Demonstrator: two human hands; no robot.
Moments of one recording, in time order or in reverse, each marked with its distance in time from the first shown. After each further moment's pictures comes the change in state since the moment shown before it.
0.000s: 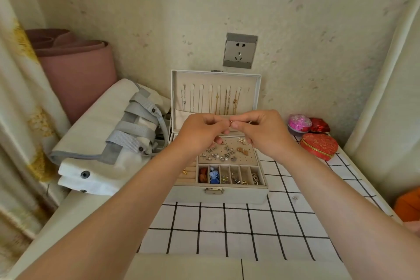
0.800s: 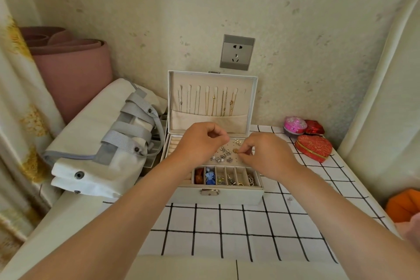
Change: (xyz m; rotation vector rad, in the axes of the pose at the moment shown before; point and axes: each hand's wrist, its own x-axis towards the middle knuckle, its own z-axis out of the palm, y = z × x) left_hand 0.001 -0.020 0.009 0.234 -0.009 0.141; right_hand -0.021 0.044 -0.006 -0.765 -0.101 -0.084
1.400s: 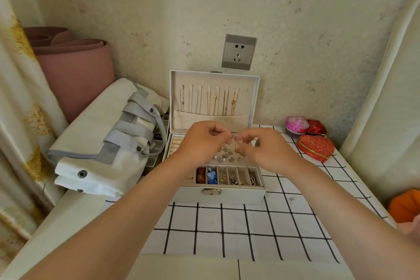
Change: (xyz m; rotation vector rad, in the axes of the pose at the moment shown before) left_hand -0.003 0.005 0.001 -0.105 -0.006 -0.056; right_hand 0.008 -0.004 -0.008 0.339 -0.059 0.098
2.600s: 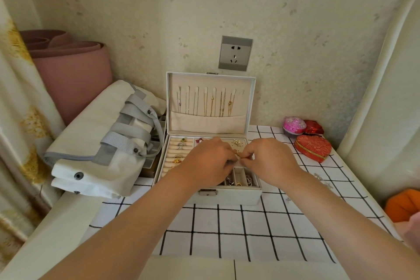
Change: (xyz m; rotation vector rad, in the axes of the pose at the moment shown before) left_hand -0.002 -0.032 0.019 0.879 -0.221 0.594; right_hand -0.018 0.006 0.004 -0.450 0.028 -0.063
